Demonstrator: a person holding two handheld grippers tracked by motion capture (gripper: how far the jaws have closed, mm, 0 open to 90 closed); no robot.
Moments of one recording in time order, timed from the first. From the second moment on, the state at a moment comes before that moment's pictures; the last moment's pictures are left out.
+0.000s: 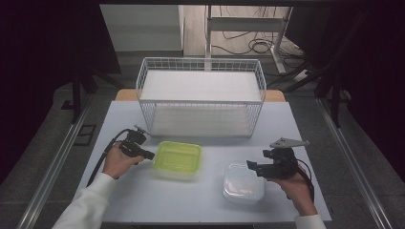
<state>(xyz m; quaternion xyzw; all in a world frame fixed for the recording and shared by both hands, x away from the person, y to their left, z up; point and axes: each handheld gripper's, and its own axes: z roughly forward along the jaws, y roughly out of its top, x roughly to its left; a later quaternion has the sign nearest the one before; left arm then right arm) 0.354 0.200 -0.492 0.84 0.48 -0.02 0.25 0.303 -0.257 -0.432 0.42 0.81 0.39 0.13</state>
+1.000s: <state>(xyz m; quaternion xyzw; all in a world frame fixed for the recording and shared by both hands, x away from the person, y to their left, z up) 0.323 0.199 -0.455 0.79 0.50 0.03 0.35 0.310 -0.243 -0.415 0.40 0.80 0.42 0.12</state>
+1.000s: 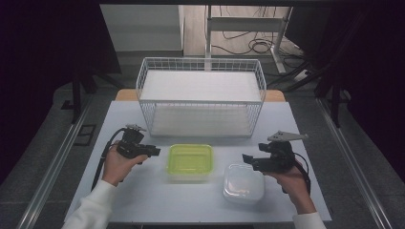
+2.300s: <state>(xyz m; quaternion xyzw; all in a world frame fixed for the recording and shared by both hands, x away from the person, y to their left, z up) 0.297 0.201 -0.444 0.74 0.51 0.02 0.44 0.310 -0.192 -0.404 0.41 0.80 0.43 0.06</state>
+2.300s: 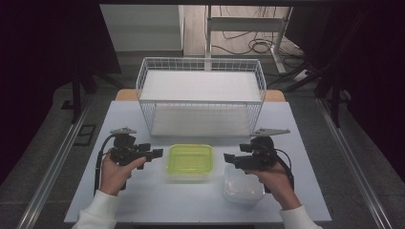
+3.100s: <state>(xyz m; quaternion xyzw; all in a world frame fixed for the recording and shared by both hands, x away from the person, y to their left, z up) 0.338 0.192 -0.474 0.73 0.55 -0.05 0.40 0.366 -0.134 -0.451 0.48 0.82 0.31 -0.01</state>
